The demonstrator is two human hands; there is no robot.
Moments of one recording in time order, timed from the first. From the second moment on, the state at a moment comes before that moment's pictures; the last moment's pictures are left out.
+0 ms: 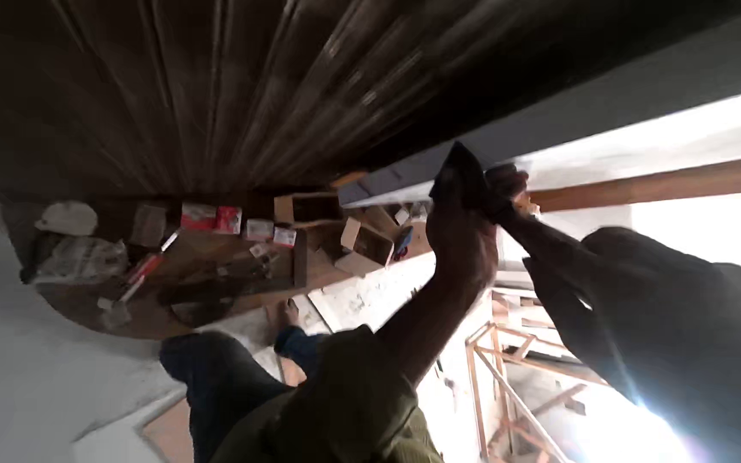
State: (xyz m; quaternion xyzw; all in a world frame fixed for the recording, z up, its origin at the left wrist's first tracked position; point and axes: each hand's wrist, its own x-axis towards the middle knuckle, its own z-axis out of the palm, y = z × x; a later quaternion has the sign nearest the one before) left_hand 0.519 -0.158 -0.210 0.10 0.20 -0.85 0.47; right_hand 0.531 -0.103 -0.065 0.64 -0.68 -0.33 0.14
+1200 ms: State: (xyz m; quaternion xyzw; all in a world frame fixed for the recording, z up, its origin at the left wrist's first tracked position) left_hand 0.526 -0.161 -0.220 0.09 0.26 -0.85 0.45; right_hand 0.541 -0.115 -0.067 0.64 -0.66 -0.36 0.14
